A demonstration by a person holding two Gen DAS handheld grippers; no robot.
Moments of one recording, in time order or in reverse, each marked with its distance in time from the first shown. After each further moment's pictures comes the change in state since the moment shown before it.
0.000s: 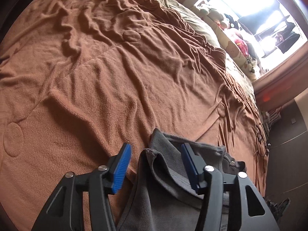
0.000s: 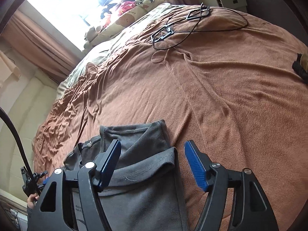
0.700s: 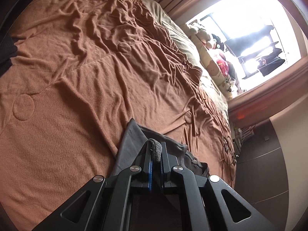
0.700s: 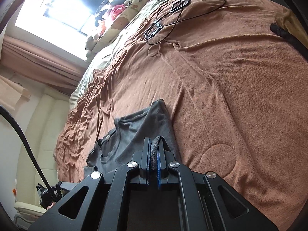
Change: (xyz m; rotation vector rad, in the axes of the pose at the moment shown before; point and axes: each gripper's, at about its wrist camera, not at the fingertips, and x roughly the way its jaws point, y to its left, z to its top) left arm -0.075 -0.001 -0.027 -0.141 -0.072 -0.198; right arm -0.041 -0.039 -0.027 0.198 0.029 0.114
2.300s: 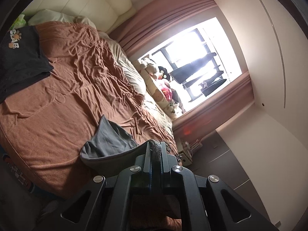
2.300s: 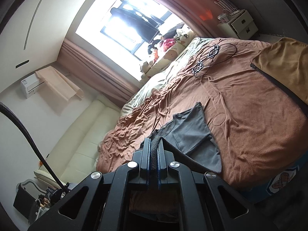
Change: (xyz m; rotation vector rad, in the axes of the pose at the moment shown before) left arm -0.334 0.019 -0.176 0.045 -0.262 -0.385; right arm -0.265 -0.039 -0.180 -0.154 -0.233 0.287
